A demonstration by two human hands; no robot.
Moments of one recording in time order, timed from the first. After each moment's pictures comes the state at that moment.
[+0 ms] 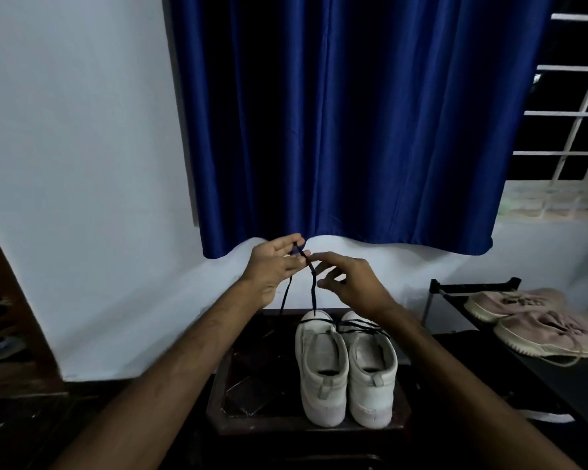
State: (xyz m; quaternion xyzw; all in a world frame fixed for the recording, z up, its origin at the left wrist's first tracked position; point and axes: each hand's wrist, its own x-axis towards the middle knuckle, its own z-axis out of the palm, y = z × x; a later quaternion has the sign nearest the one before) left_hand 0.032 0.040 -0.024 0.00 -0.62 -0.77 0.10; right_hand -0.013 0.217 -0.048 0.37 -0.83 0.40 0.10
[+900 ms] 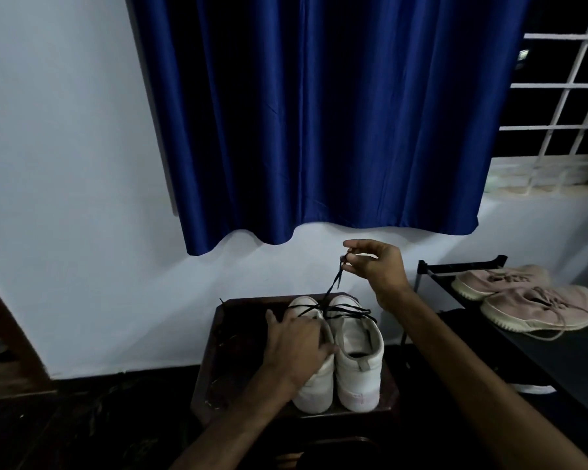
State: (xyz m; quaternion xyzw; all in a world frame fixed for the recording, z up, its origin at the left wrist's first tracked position) left_hand 0.080 0.116 -0.118 -0.03 -1.00 0.00 0.06; right_hand -0.037 0.258 -0.070 0.12 -0.64 0.76 0.04
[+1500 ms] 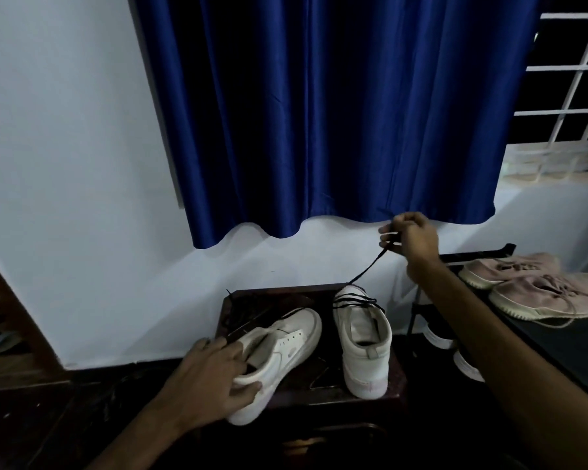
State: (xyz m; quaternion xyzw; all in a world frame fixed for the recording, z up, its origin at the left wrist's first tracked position) left_hand 0.146 -0.021 -0.163 -0.17 -0.96 0.08 0.20; right_hand -0.057 0.291 -0.048 0.00 -0.64 0.76 0.12
